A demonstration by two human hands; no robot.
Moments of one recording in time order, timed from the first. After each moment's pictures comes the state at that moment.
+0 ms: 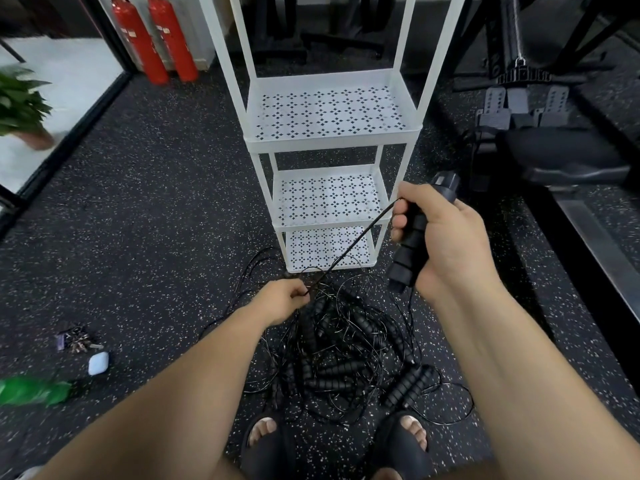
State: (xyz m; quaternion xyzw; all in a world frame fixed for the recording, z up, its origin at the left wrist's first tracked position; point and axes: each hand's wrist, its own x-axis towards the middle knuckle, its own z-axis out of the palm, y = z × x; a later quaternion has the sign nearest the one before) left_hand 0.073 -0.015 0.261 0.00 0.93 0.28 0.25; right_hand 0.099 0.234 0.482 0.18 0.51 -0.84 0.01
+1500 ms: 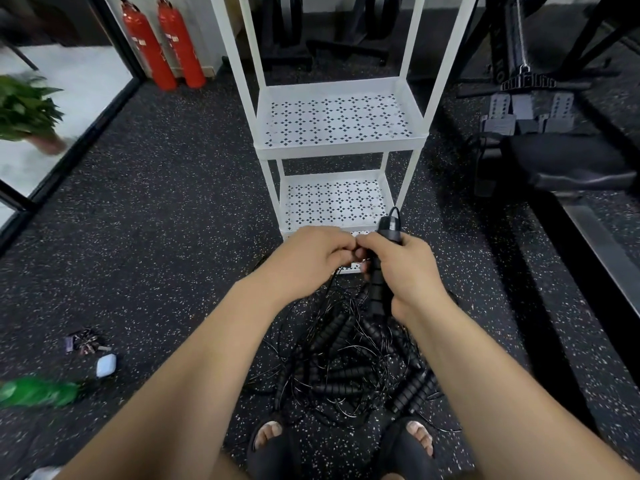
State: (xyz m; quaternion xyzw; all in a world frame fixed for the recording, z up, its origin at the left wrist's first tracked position) left_hand 0.070 0.030 0.421 0.20 0.92 0.31 0.10; right_hand 0.100 0.203 0.436 0.21 0.61 -0.76 0.09
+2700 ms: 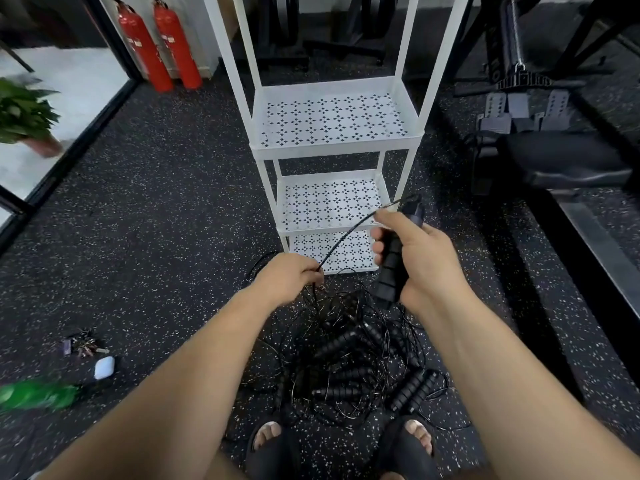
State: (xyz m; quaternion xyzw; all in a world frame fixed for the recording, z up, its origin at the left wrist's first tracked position) left_hand 0.049 -0.003 0.328 0.08 0.95 0.24 0.18; right_hand 0.096 0.220 0.453 0.21 0.53 -0.82 0.08
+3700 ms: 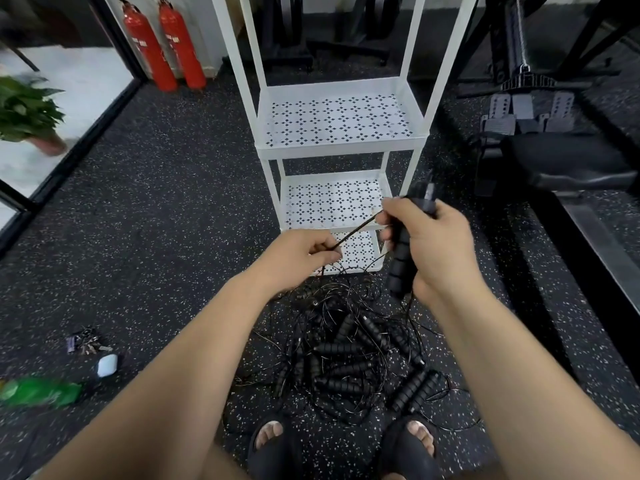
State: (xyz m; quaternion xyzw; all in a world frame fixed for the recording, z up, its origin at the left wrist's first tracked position) left_hand 0.059 0.008 0.396 0.12 0.91 0.37 0.13; right_hand 0.091 0.223 0.466 0.14 0.60 -0.79 0.00
